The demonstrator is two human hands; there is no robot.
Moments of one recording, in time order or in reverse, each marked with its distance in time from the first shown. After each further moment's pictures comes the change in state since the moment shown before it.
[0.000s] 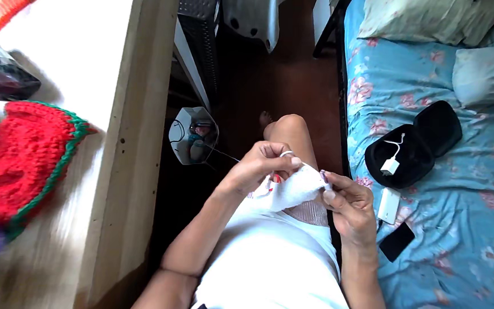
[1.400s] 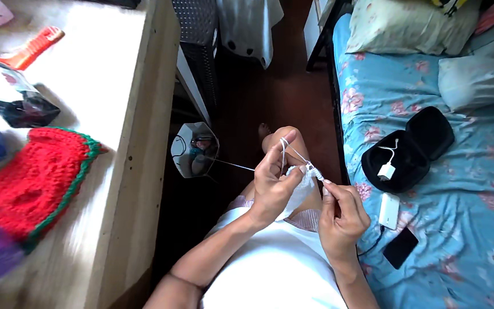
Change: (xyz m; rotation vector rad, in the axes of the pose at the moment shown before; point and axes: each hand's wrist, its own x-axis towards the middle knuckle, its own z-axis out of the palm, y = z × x) left_hand 0.007 -0.017 0.056 0.221 0.441 0.457; right_hand -0.006 0.006 0.026 -1.152 0.448 -0.417
